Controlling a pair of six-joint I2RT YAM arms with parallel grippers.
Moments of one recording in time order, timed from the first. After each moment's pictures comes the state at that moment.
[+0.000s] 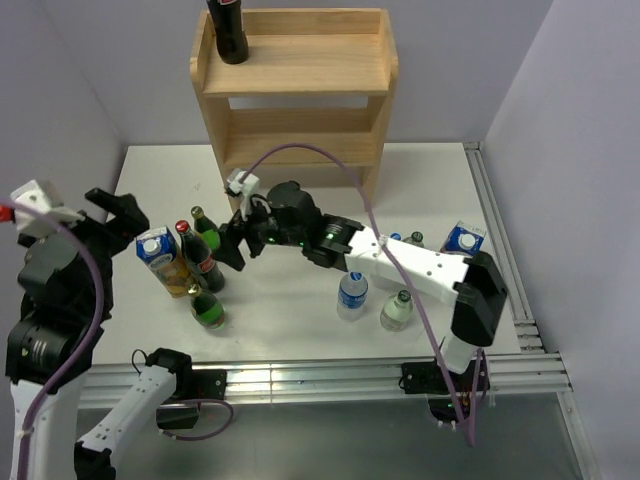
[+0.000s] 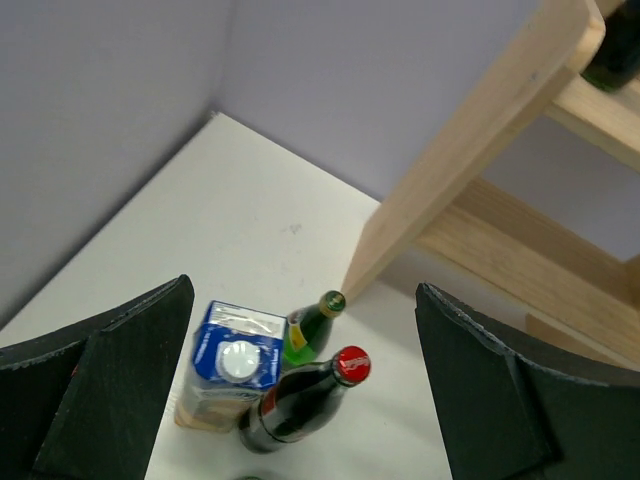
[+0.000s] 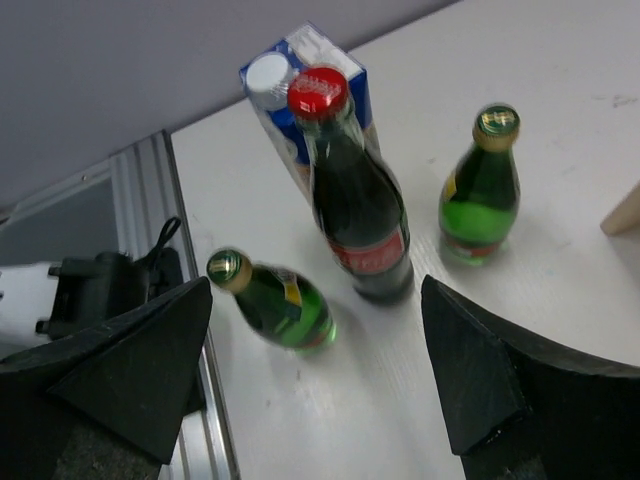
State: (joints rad) left arm -0.27 0.68 1.36 -0.77 -0.57 -0.44; right arm 1.04 1.66 1.46 -0.05 -0.24 0.17
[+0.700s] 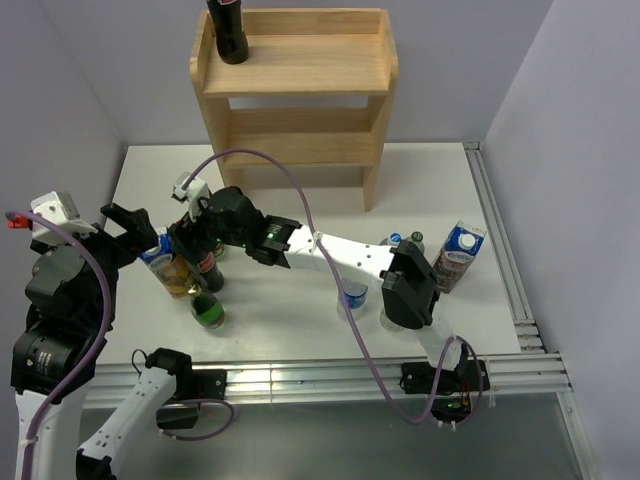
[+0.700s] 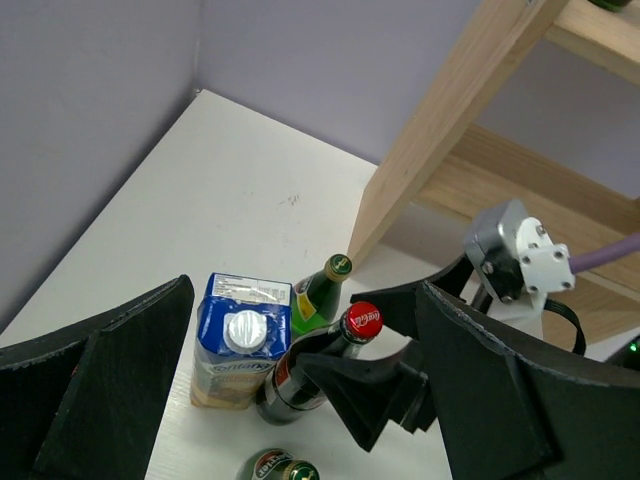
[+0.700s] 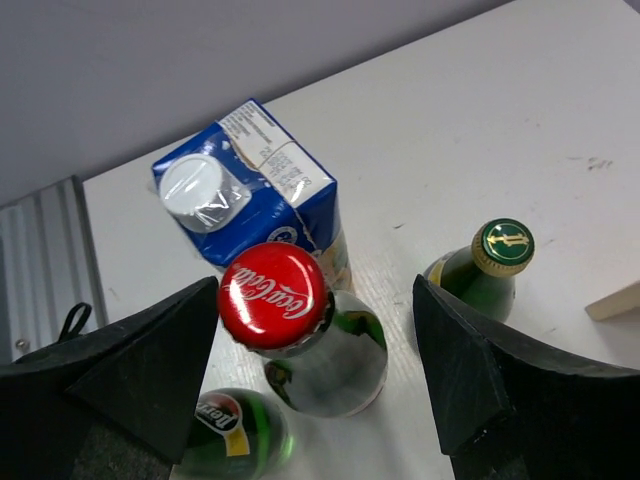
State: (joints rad) left arm -0.27 0.59 1.27 -0.79 -0.50 -0.38; right arm 1.11 2.08 1.88 -0.05 -0.08 0.09
